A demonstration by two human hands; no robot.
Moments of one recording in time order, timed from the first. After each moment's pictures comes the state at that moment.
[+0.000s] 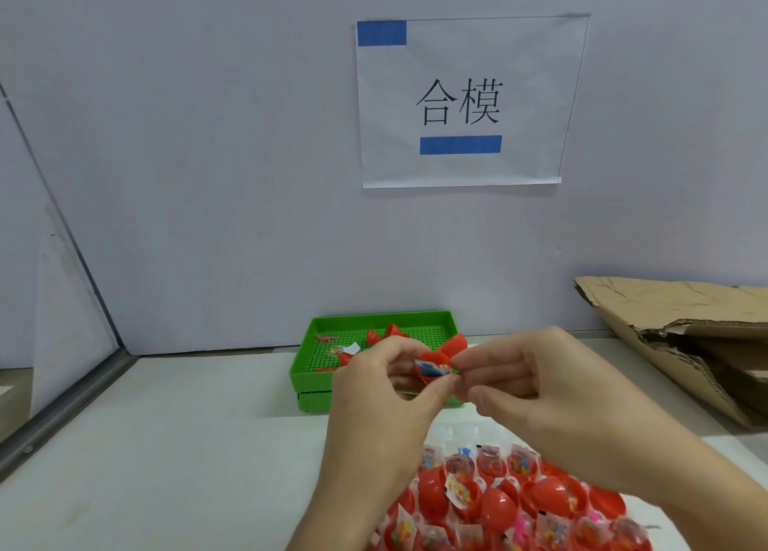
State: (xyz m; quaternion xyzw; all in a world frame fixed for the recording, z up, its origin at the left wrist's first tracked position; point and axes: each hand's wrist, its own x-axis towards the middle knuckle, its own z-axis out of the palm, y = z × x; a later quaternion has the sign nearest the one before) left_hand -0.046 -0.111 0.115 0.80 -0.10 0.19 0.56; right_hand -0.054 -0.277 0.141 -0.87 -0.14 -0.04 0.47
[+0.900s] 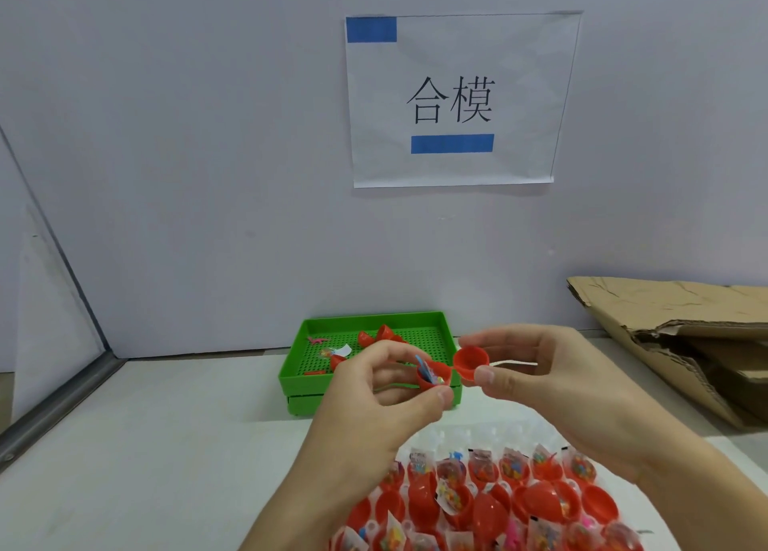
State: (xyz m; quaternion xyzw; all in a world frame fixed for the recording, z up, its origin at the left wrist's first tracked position) left_hand -0.038 -0.099 0.111 0.74 -0.13 0.03 0.66; right_hand -0.030 -0.301 0.126 -0.79 -0.12 0.01 0.60
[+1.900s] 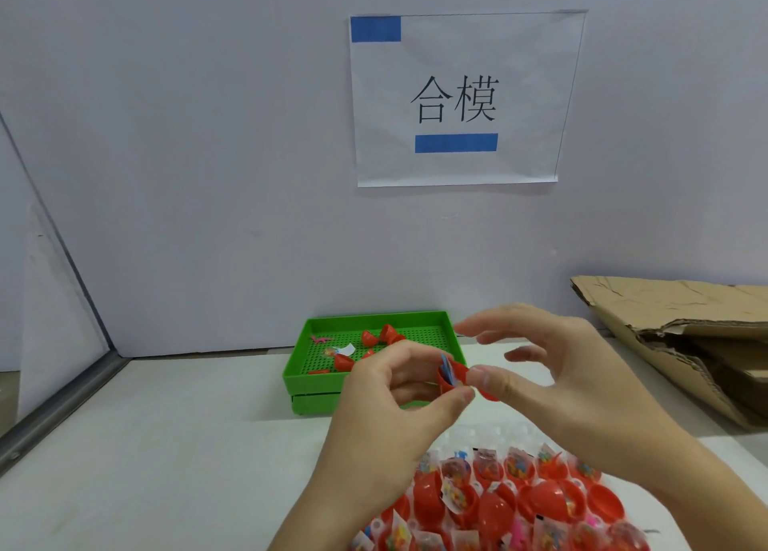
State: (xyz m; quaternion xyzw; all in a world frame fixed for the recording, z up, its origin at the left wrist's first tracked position) left_hand -0.042 -0.109 0.112 0.75 -0.18 0.08 0.63; right_hand -0.044 -0.292 0.133 -0.83 -0.22 -0.17 0.49
